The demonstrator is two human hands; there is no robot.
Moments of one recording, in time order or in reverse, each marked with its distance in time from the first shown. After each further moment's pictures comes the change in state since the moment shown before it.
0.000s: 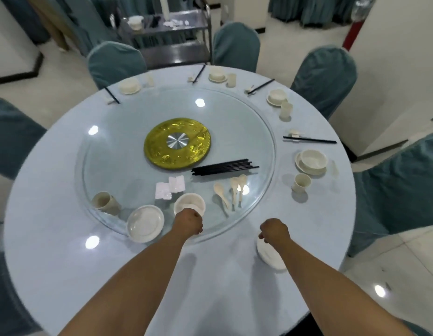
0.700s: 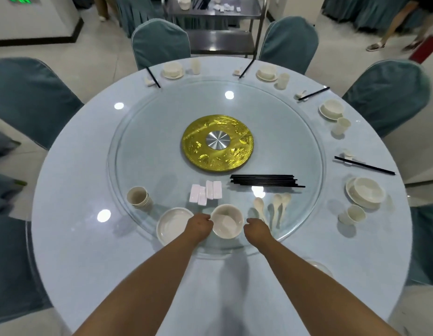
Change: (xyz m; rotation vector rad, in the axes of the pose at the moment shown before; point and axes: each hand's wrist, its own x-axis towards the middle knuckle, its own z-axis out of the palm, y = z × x) left_hand 0.078 -0.051 -0.073 0.076 -0.031 -0.047; right_hand 0.037 -0.143 0.124 -0.112 -0.155 -0.173
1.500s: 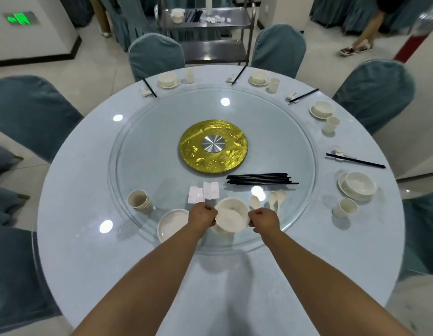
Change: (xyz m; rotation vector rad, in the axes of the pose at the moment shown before) left_hand -0.015 0.033 0.001 -0.412 0.114 0.011; right_hand -0.027 0.001 -0.032 0.401 0.241 -0.021
